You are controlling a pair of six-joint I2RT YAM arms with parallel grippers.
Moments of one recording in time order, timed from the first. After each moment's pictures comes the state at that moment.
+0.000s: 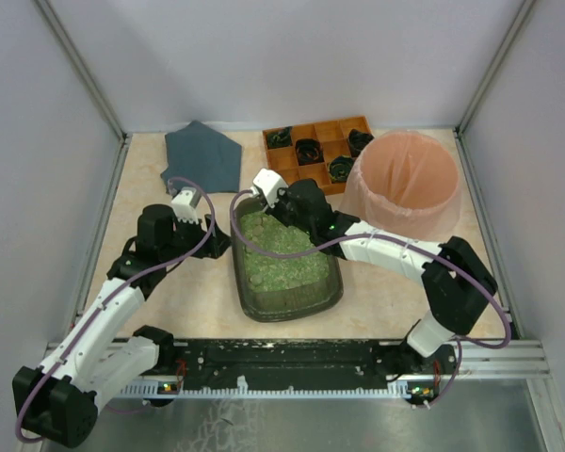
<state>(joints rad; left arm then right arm) -0.33 0.87 0.66 -0.28 0.26 -0.26 0.84 1.56 1.07 0.14 0.09 -0.35</state>
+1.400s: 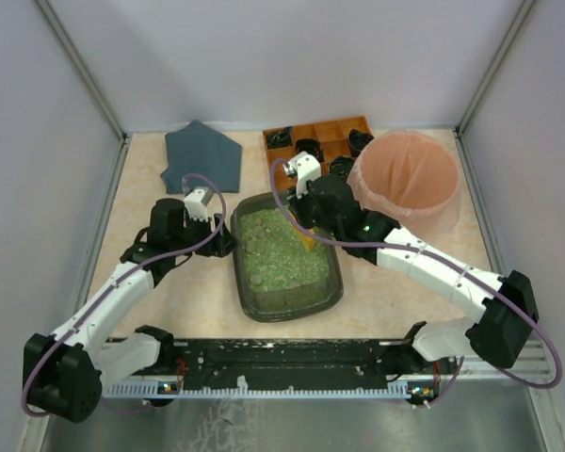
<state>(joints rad) -0.33 1.02 0.66 -0.24 0.32 -0.26 0.85 1.30 1.14 -0.22 0.17 0.00</state>
